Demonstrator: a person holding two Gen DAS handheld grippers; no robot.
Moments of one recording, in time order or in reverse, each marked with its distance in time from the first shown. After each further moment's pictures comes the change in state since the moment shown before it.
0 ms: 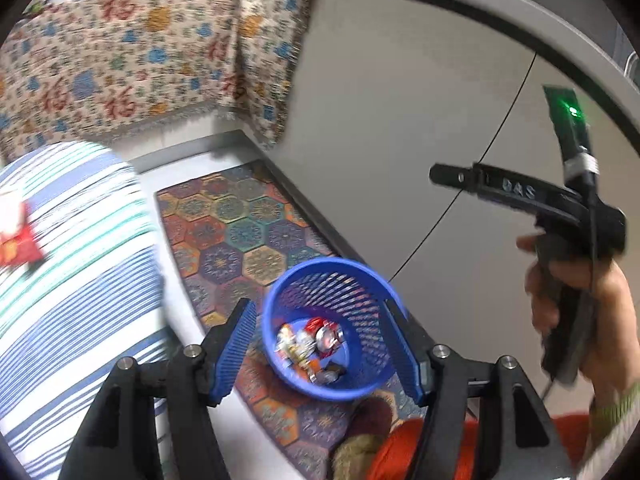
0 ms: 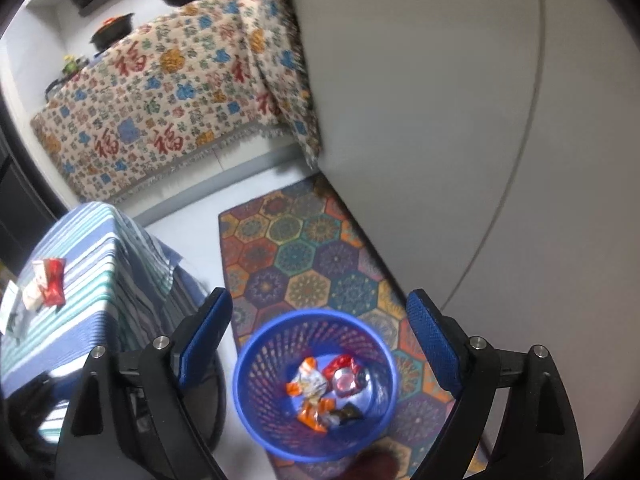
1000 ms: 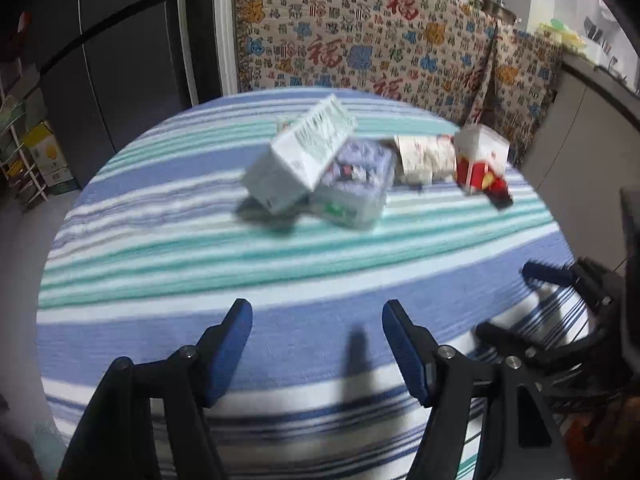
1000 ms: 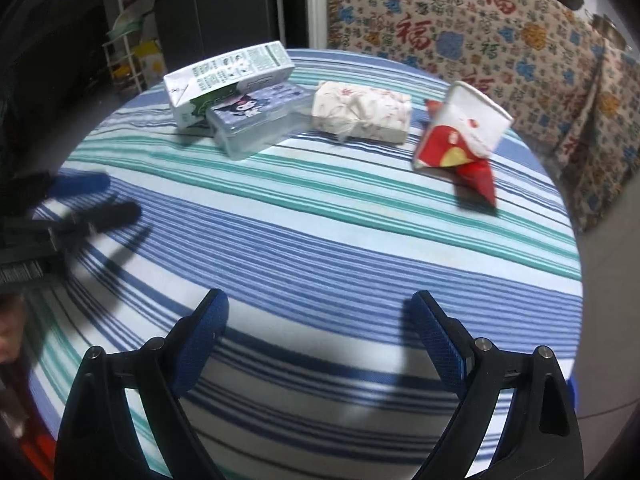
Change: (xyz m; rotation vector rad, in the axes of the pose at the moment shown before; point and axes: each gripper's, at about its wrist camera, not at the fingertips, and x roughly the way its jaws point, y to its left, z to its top) left arm -0.198 0.317 -0.122 -0.339 -0.069 0.472; right arm 0.027 0.425 -0.159 -0.714 0.162 0.429
